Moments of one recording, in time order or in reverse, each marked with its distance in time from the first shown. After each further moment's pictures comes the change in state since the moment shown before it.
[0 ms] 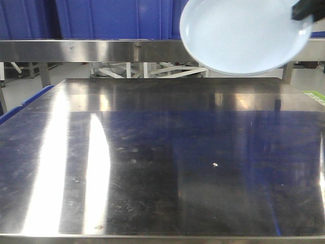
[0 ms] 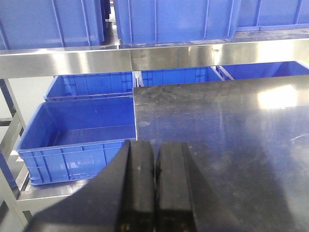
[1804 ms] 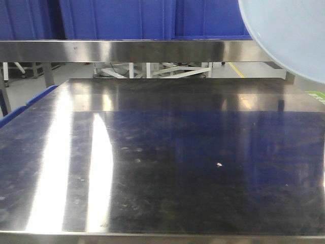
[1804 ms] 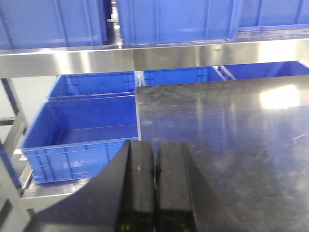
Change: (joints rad) left arm 0.000 0.000 0.000 0.000 0.000 0.000; right arm 0.002 -0.820 0.535 0.003 -0.094 -0.004
